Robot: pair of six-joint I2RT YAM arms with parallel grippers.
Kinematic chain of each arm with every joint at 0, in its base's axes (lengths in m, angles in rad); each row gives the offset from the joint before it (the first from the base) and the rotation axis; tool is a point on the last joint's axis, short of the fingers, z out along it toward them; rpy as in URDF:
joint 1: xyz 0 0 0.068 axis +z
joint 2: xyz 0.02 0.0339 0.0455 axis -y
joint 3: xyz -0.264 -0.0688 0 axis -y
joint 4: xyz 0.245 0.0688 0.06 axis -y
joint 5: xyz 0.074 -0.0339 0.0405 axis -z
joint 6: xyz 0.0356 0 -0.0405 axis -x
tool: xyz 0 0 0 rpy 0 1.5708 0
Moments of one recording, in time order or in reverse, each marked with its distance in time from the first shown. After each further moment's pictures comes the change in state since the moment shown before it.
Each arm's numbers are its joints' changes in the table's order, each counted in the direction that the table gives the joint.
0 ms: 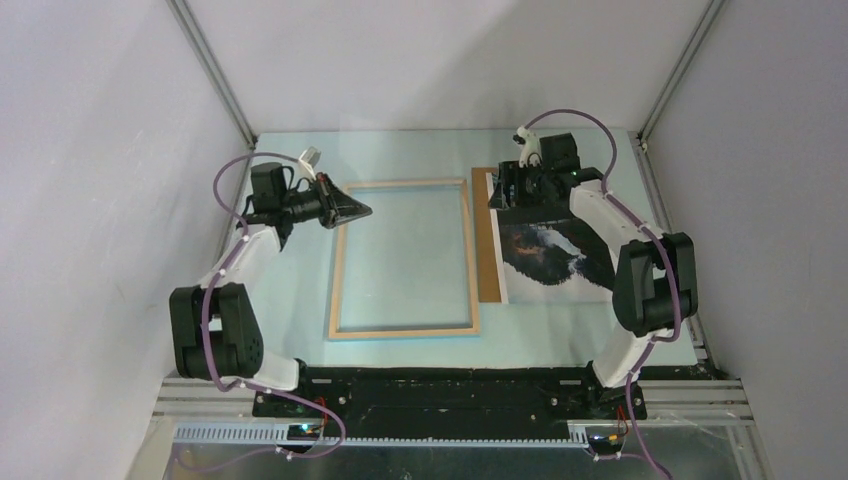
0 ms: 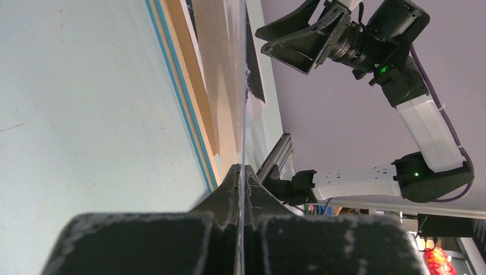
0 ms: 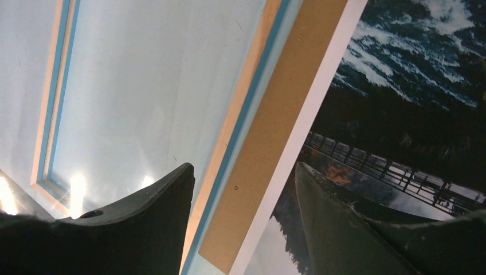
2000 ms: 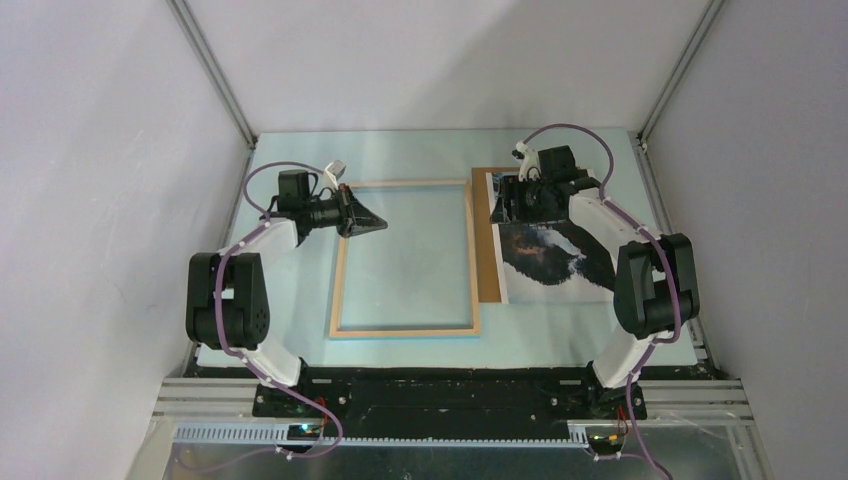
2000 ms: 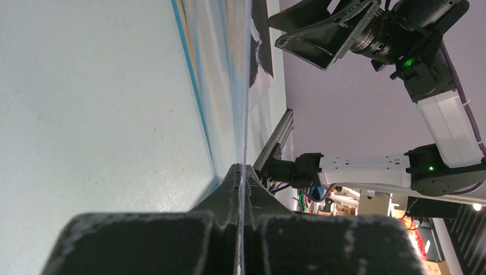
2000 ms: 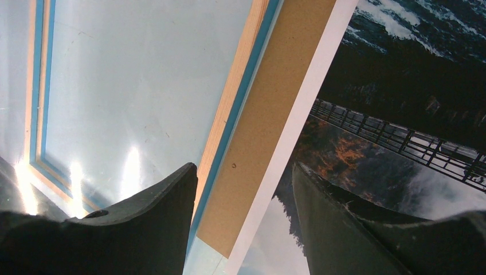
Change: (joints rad) left arm -0.081 -0.186 0.000 0.023 0.019 -0.039; right arm -0.007 0.018 -0.099 -0.005 -0.015 0.000
